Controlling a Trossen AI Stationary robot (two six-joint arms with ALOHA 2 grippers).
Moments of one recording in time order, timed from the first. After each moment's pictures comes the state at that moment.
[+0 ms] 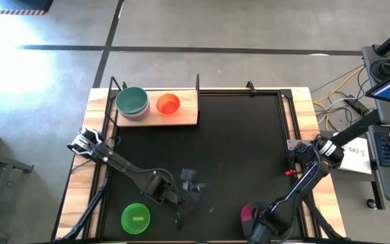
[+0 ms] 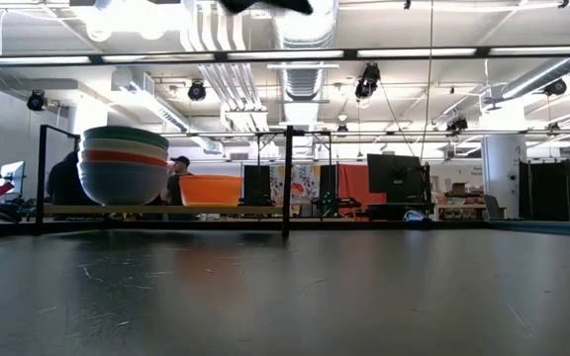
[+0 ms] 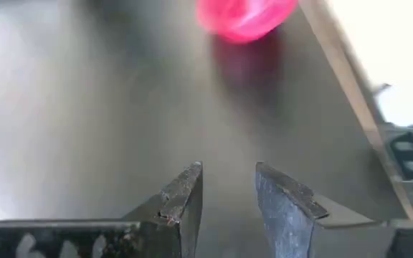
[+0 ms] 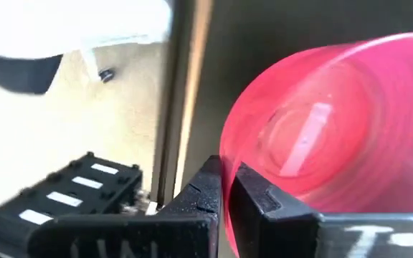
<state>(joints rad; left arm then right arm) -0.53 1.86 1.51 -0.51 -0.32 -0.20 0.87 1.87 1.40 -0.86 -0.22 0.73</state>
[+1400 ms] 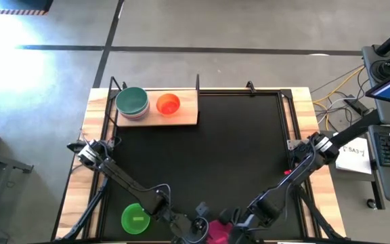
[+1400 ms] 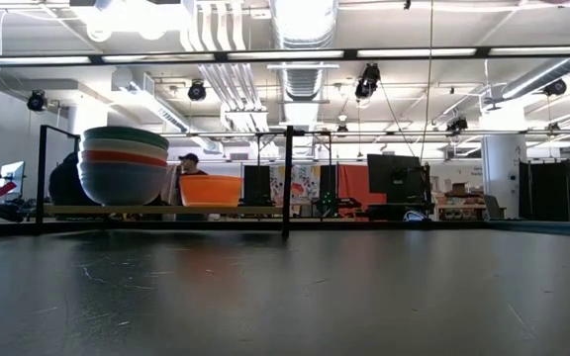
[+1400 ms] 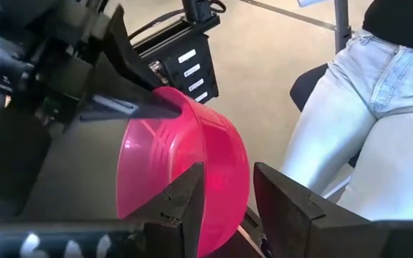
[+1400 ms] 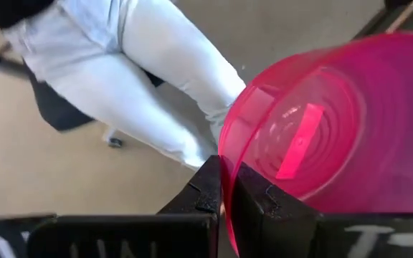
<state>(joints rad) -0.64 2.01 1.51 0.05 -0.07 0.18 0.73 1.86 1.50 -0.49 -0.24 0.05</state>
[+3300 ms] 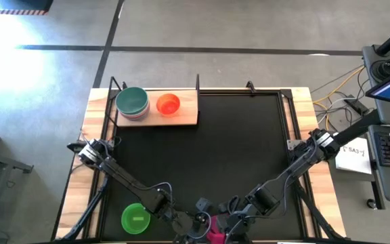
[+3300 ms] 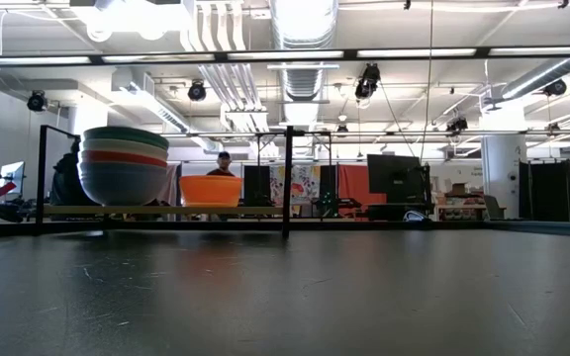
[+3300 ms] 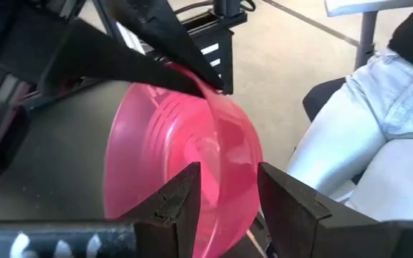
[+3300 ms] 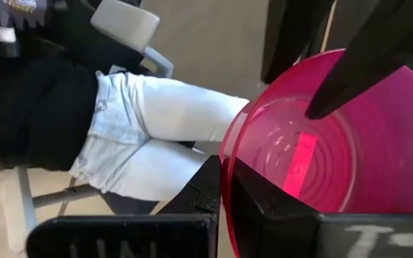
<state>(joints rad) -0.62 2.01 1.52 0.03 -0.12 0.04 0.66 1.82 1.50 -0.39 -0.26 0.60</state>
